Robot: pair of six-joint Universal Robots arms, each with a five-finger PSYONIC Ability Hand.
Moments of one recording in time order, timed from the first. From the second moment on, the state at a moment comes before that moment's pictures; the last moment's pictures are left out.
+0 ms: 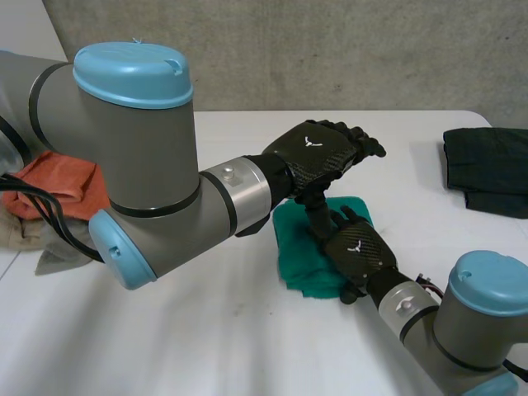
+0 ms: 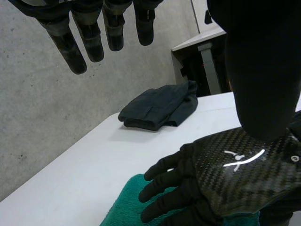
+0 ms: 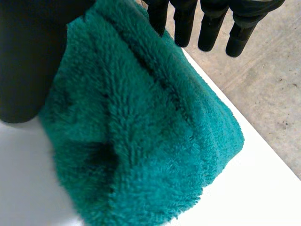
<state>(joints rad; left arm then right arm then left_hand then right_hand) 3.98 -2.17 -0.89 2.88 -1.18 3.32 1.97 -1.06 1.93 -0.64 1.25 2.57 0.20 0.22 0.22 0.21 0.05 0.24 0.23 0.23 0.23 0.06</state>
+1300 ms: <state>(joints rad) 3.97 -2.07 -0.88 2.98 -1.17 3.25 1.32 -0.56 0.77 -0.80 1.04 3.12 0.20 0.22 0.22 0.21 0.05 1.04 1.16 1.16 1.20 0.93</state>
